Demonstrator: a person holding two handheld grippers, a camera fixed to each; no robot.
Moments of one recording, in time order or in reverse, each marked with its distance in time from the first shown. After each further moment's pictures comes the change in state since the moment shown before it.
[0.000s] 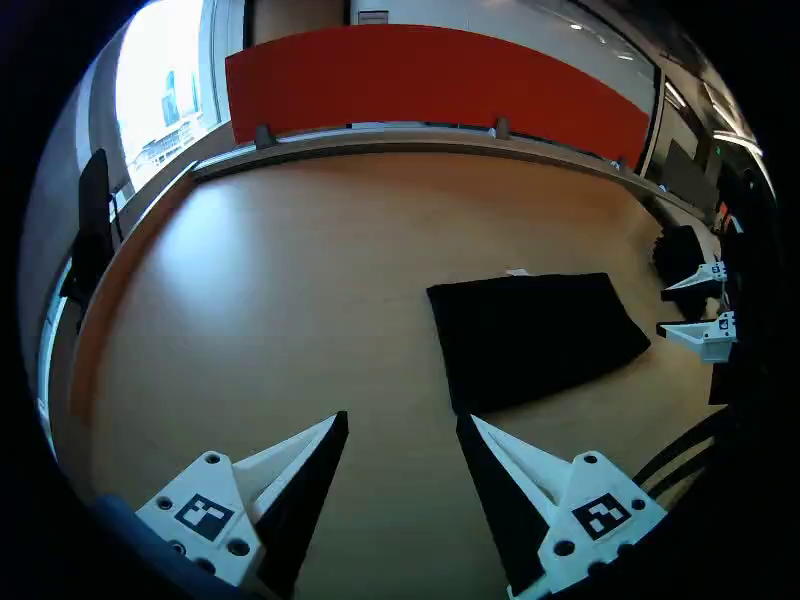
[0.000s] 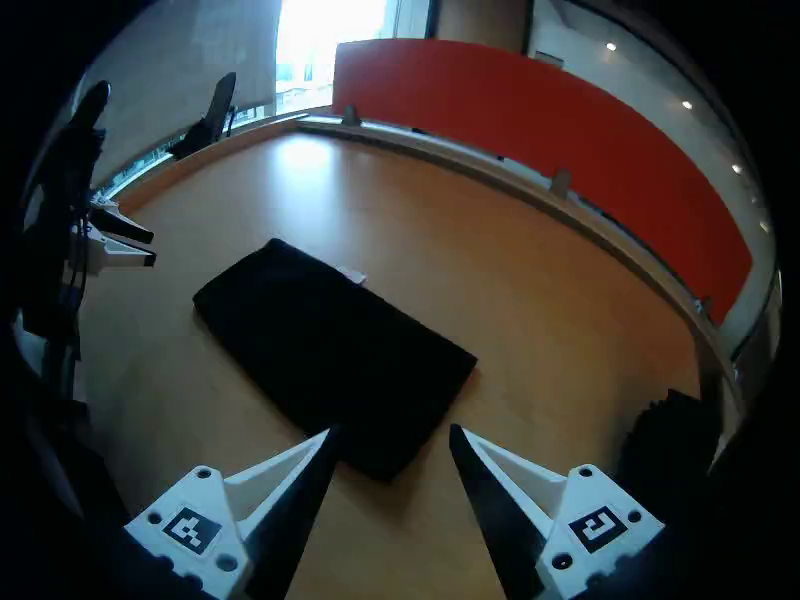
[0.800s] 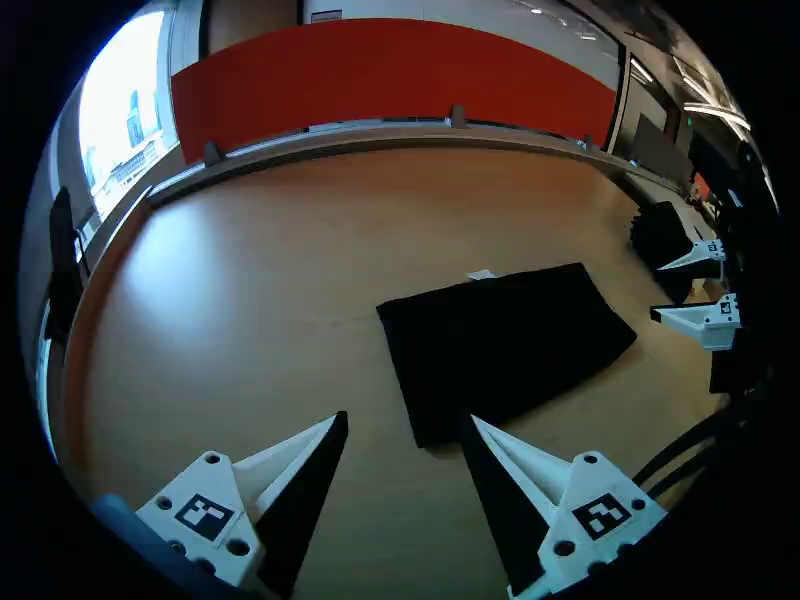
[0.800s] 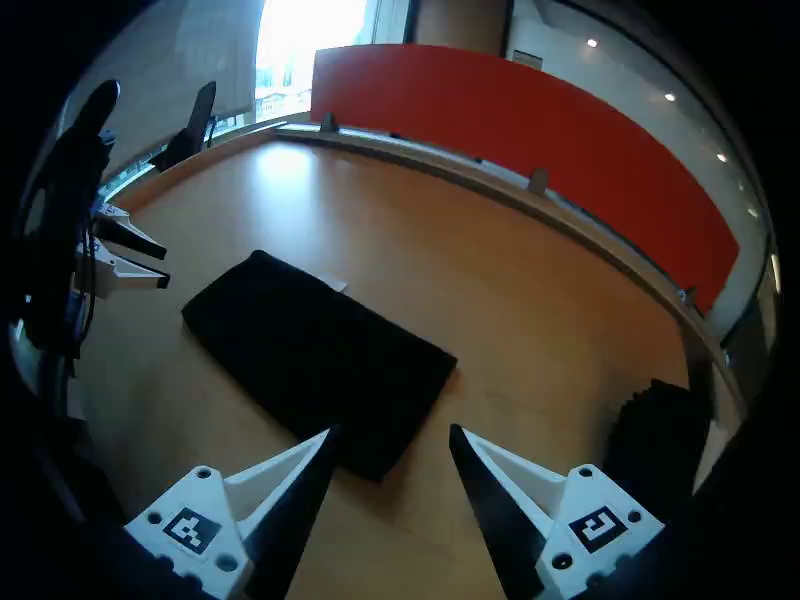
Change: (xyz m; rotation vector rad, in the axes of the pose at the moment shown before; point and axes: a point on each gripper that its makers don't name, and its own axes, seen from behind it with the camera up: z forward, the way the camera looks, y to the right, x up) left arm 0.021 0.038 0.033 -0.097 -0.010 0.106; right arm 0.005 0.007 -0.010 -0.064 0.016 0.048
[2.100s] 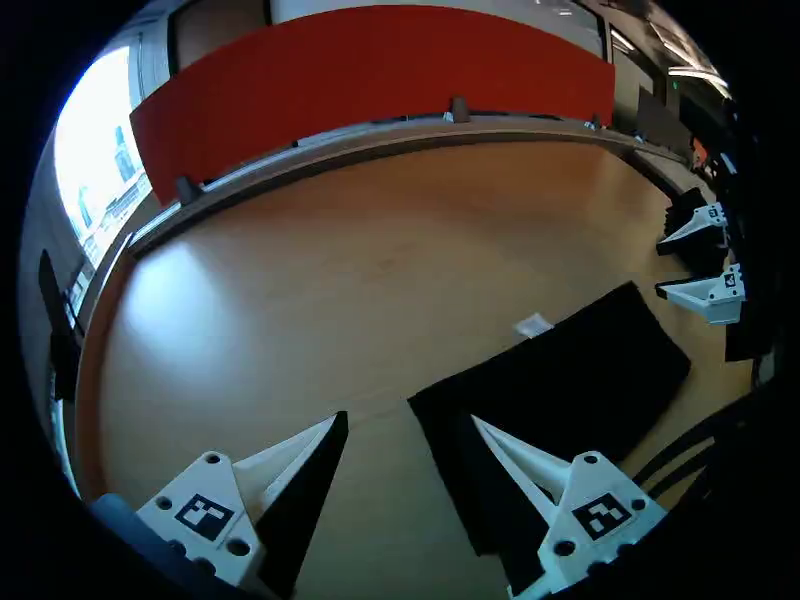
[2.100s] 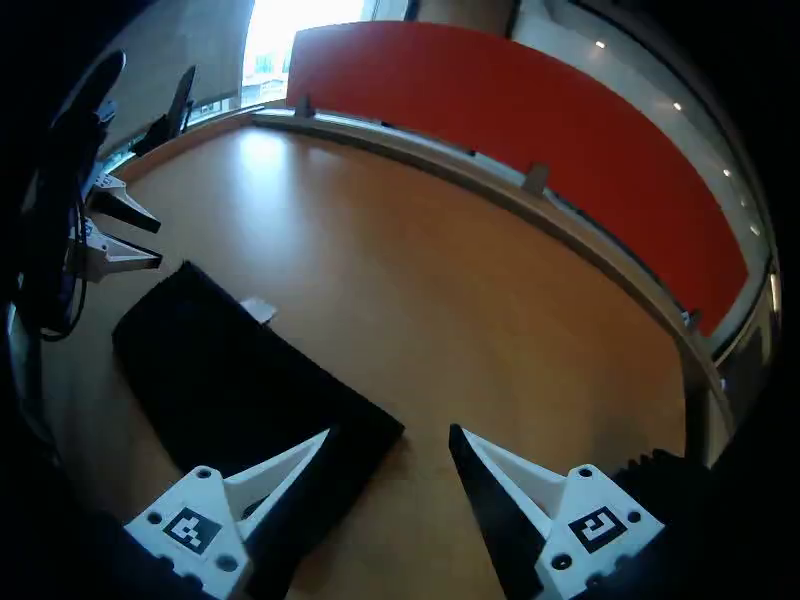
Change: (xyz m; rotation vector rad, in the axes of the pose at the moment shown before) left arm 0.072 -0.027 0.082 0.038 -0.004 0.122; right arm 0.044 0.058 0.078 -0.049 -0.032 -0.038
